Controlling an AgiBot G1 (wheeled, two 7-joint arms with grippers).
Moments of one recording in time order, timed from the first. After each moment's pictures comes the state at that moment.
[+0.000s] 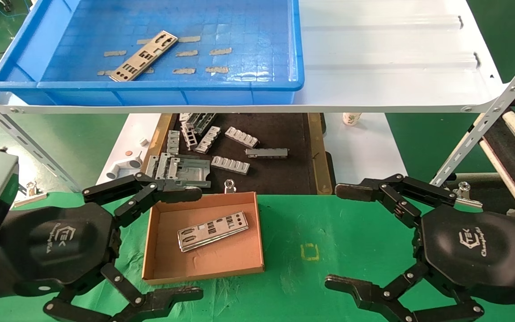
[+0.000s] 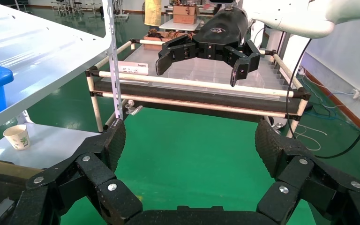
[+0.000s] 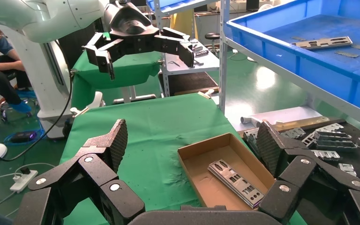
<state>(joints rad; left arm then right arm) -1.08 0.61 0.28 -1.28 0.73 1.49 -0.19 1.11 -0.55 -0.43 1.25 -0.62 -1.43 0.10</state>
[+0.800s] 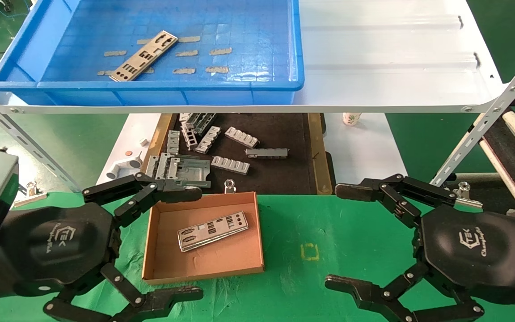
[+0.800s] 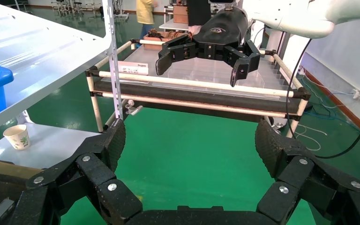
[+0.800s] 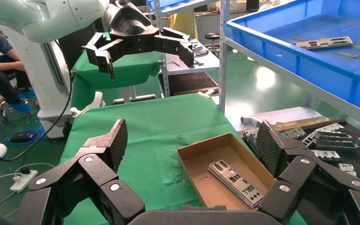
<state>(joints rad) -1.08 0.61 0.28 -1.28 0.73 1.49 -0.19 1.11 -0.55 -0.43 1.25 -0.62 -1.43 0.10</state>
